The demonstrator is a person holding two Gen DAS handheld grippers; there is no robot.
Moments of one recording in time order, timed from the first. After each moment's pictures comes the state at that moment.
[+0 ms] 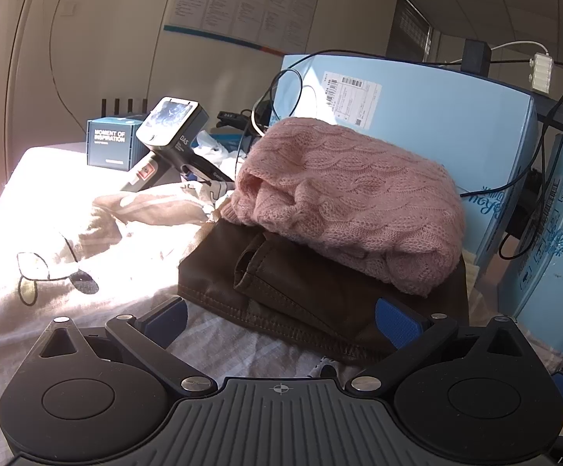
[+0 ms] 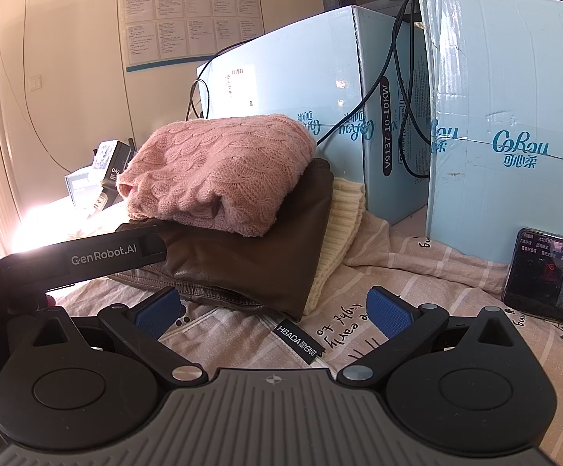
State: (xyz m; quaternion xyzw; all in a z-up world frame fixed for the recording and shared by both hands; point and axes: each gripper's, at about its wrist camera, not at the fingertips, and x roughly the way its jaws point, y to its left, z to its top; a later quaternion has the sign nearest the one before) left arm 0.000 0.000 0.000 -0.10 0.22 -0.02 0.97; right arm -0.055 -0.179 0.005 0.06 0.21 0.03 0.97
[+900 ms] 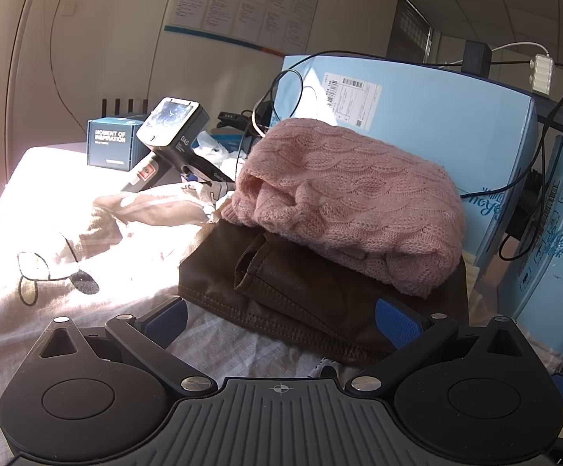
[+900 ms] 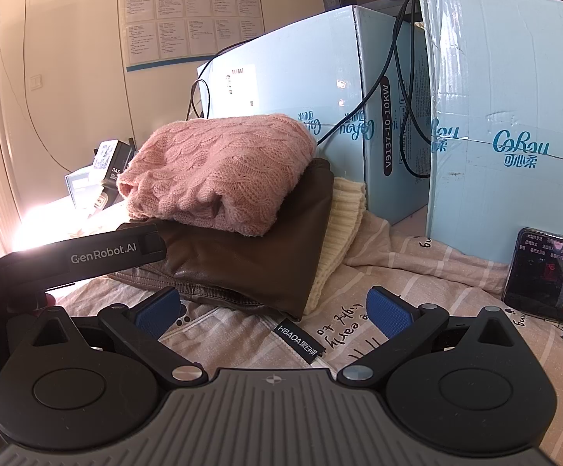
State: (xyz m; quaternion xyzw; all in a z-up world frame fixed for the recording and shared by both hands) left arm 0.000 0.001 0.001 -0.10 0.22 -0.02 0.97; right arm -0.057 -0.178 0.005 0.06 0.21 0.03 0.97
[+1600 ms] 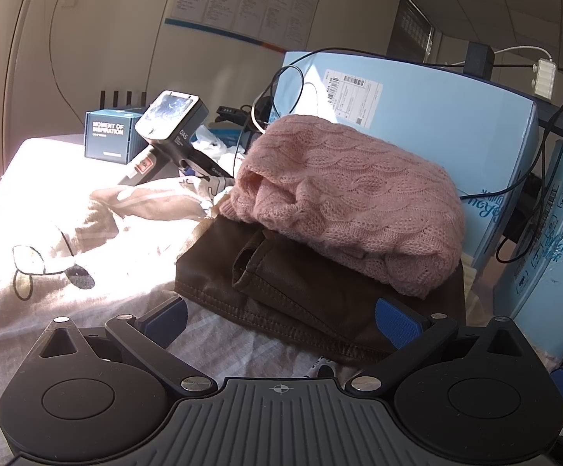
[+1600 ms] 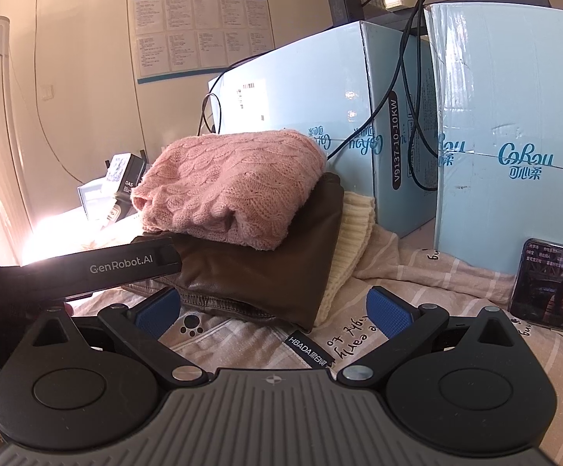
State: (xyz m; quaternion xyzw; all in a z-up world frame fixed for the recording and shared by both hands) left arm 0.003 0.003 0.000 -0.11 0.23 -0.03 0.97; right arm -0.062 -0.178 0.010 0.07 0.19 0.05 0.98
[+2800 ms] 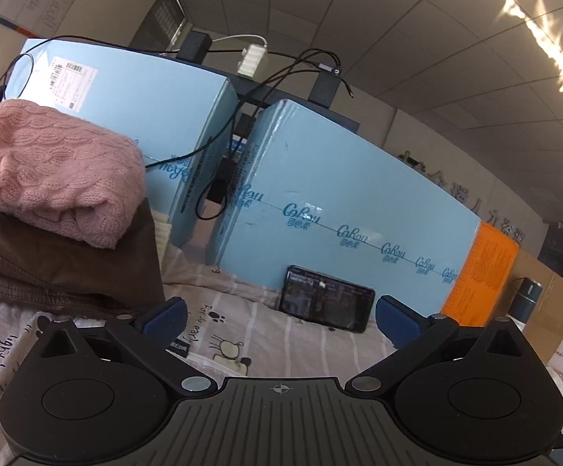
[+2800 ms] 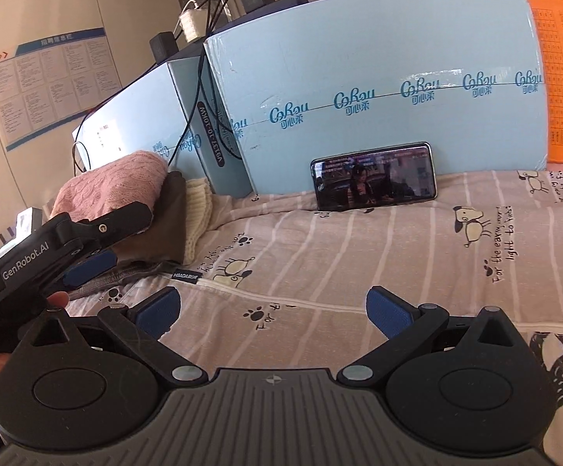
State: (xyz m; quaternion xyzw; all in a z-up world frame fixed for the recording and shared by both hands) left arm -0.070 -0.030 -0.003 -0.12 0.16 -0.47 0.86; right arm -0.223 -0.203 0.007 0.20 0.18 -0.18 0.95
